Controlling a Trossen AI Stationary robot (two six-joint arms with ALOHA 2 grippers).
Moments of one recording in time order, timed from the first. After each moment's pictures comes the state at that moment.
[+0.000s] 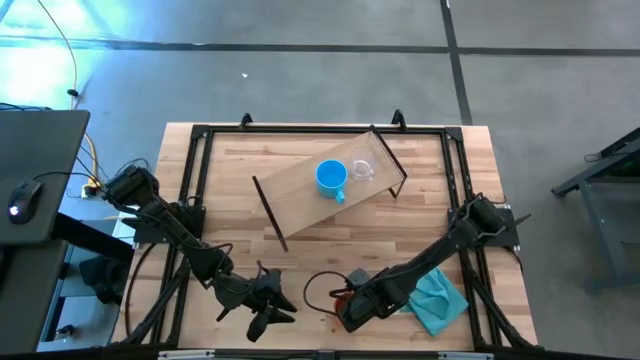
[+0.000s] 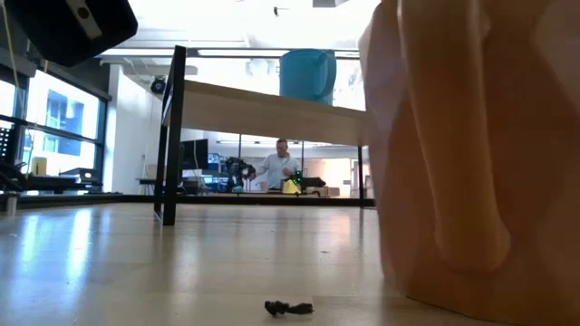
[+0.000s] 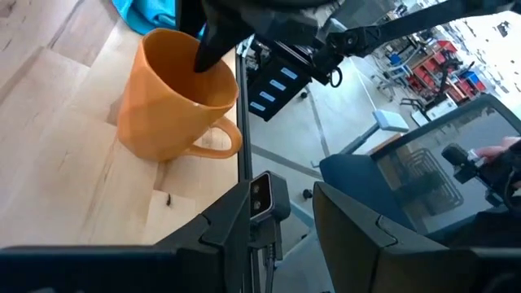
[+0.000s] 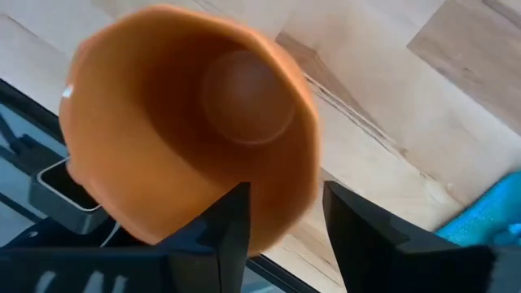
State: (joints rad) left arm -0.64 1.60 0.78 0.46 -0.33 -0.82; right arm 0.61 2.02 1.65 -0.96 -0.06 1.57
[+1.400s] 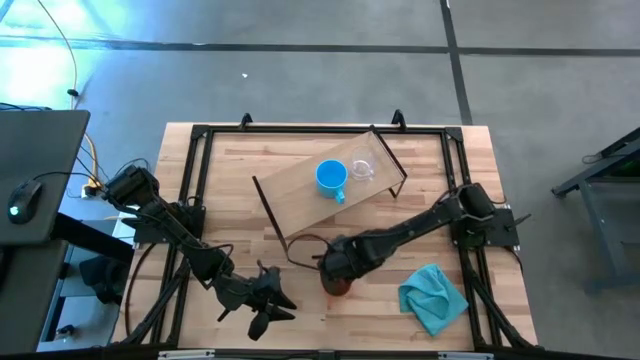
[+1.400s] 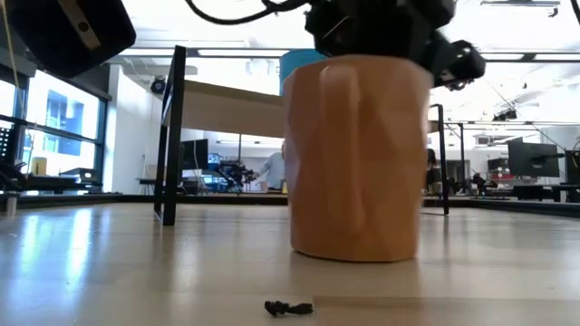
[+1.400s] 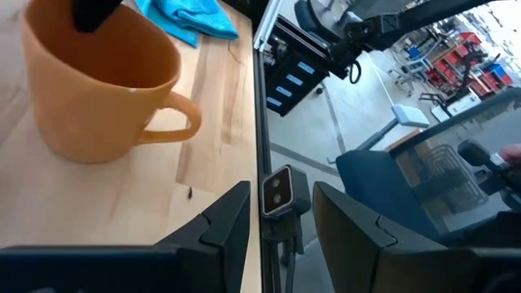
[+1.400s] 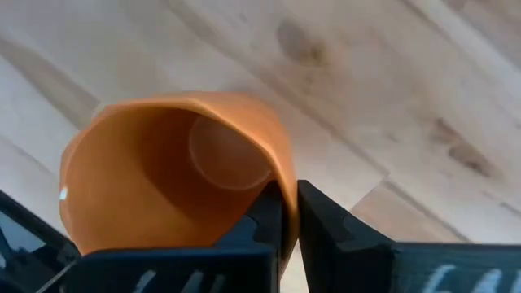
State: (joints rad) left arm -0.64 1.60 0.78 0.41 -0.35 -0.82; right arm 0.37 2.02 1.65 -0.99 -0.01 1.27
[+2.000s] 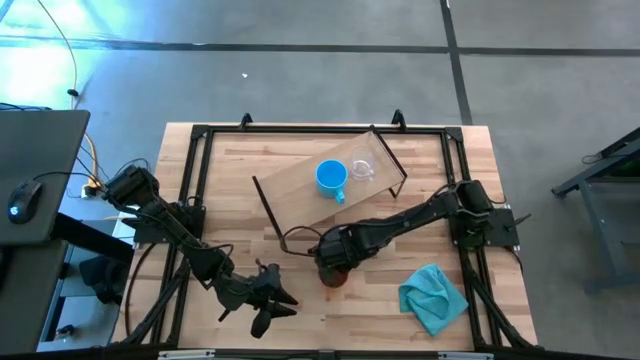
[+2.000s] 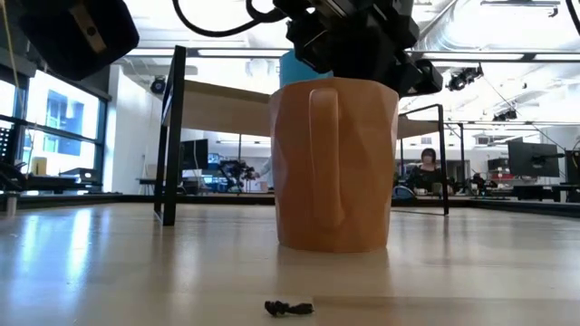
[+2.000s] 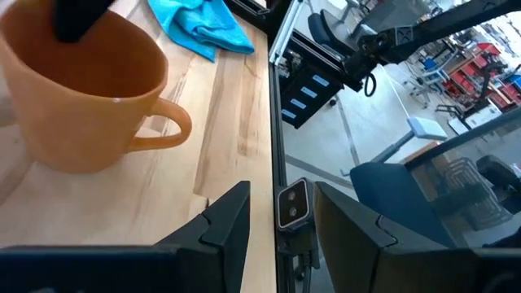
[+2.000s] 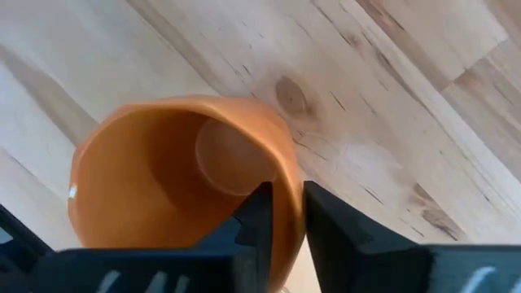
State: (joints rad) left arm -0.64 1.60 0.78 0.41 -0.42 -0.81; right arm 0.31 2.02 1.65 -0.97 -0.02 1.09
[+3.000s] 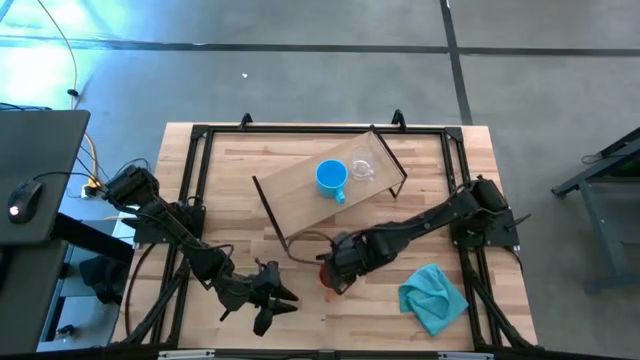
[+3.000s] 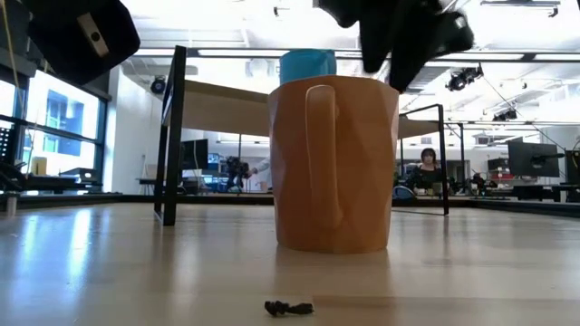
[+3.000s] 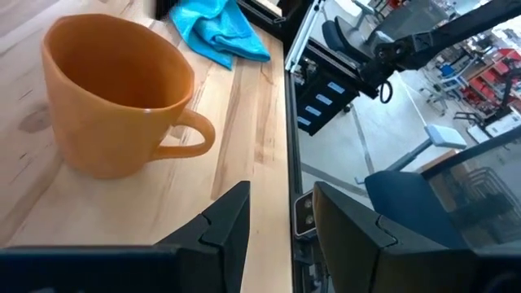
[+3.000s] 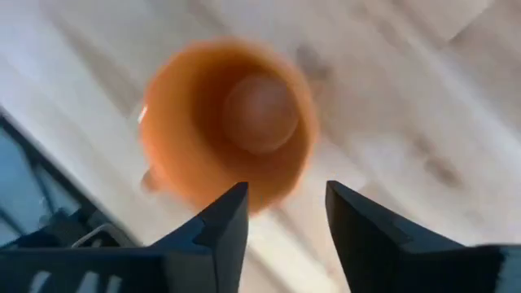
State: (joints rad) left arm -0.63 1.60 0.78 0.38 -0.46 -0.82; right arm 0.38 1.92 1.65 -1.01 0.00 1.19
